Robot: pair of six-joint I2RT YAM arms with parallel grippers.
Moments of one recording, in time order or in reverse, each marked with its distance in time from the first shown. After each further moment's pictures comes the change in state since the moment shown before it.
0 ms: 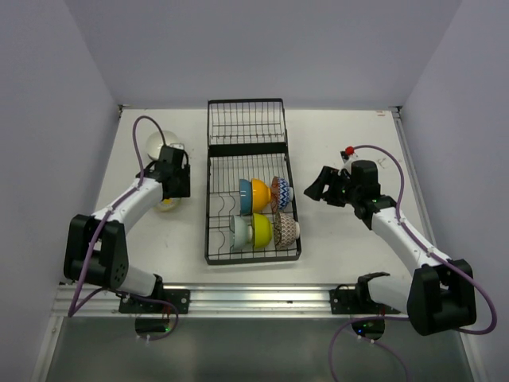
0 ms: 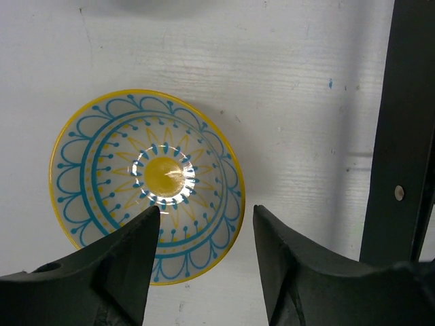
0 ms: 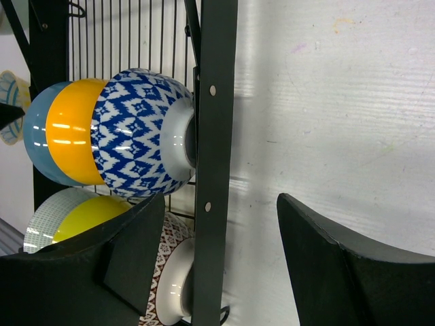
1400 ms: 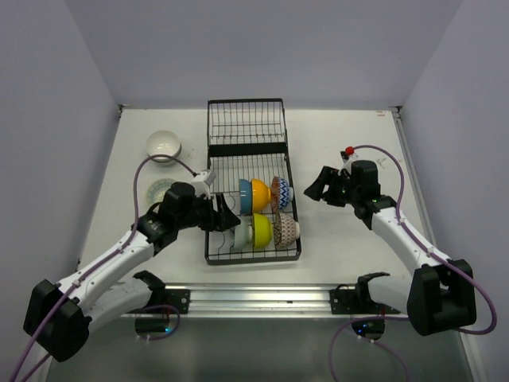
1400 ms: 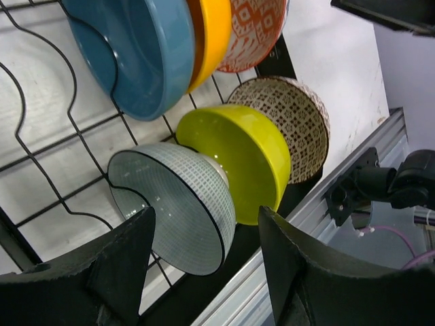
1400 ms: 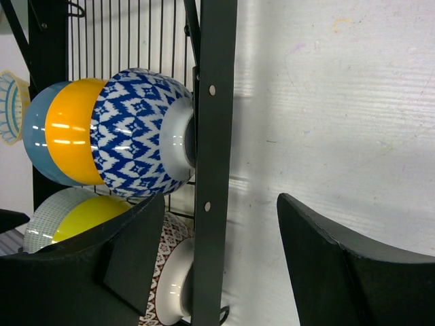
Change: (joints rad) left arm -0.347 -0.511 -0.333 0.235 0.590 -0.403; right arm 0.000 0.000 0.000 -0.001 0.001 -0.001
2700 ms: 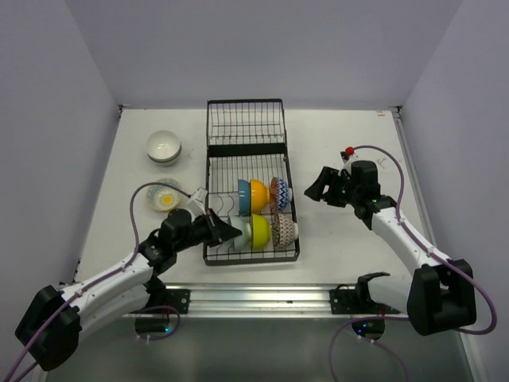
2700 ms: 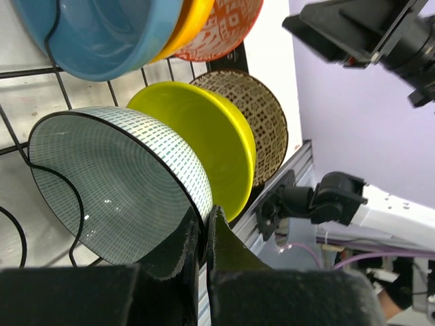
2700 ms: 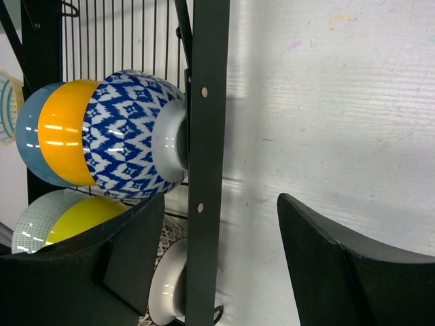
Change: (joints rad) left arm -0.106 -0.095 -0.306 0.394 -0.029 -0.394; right arm 0.000 0.000 0.000 -0.008 0.008 -0.003
